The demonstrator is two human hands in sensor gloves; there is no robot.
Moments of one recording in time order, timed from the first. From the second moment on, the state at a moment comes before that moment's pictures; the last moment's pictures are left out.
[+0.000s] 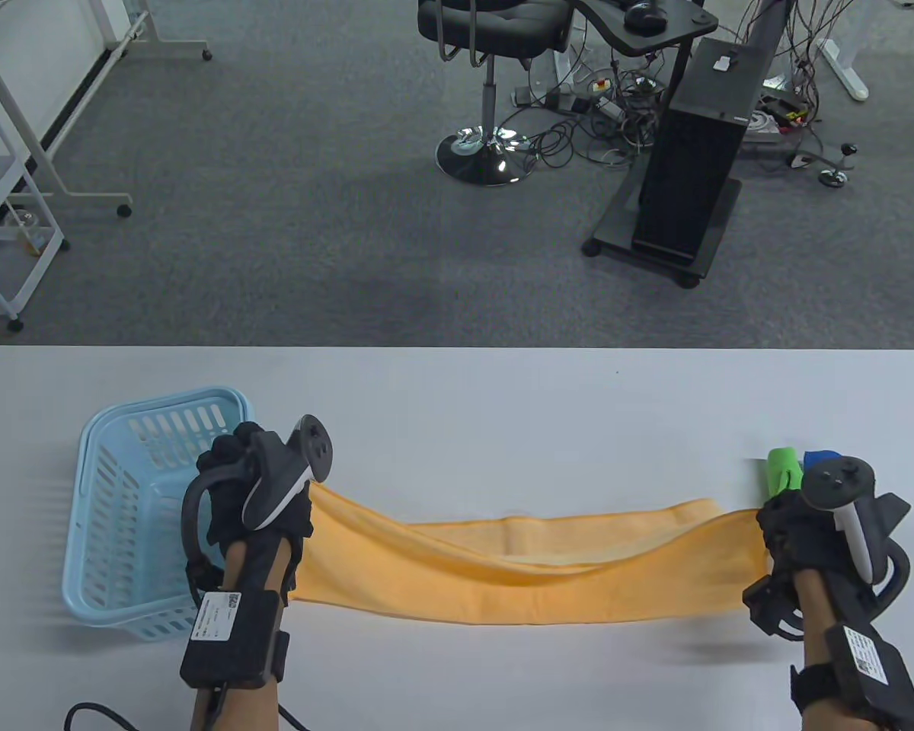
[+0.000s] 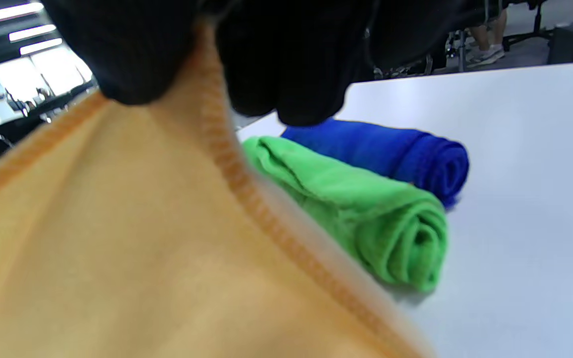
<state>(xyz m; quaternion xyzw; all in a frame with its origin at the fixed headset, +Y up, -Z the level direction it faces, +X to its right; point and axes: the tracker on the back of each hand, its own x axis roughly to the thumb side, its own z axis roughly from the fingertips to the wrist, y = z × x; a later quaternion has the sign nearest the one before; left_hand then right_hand) -0.210 -0.632 -0.363 -0.09 0.17 -0.09 0.98 0.373 -0.676 -0.341 -0.33 0.05 0.93 0.17</state>
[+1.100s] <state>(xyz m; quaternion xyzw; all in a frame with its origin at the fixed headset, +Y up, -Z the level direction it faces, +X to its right) -0.193 -0.610 -0.357 -0.13 0.11 -0.13 0.98 0.292 -0.659 -0.335 -0.22 0.06 0.97 0.10</state>
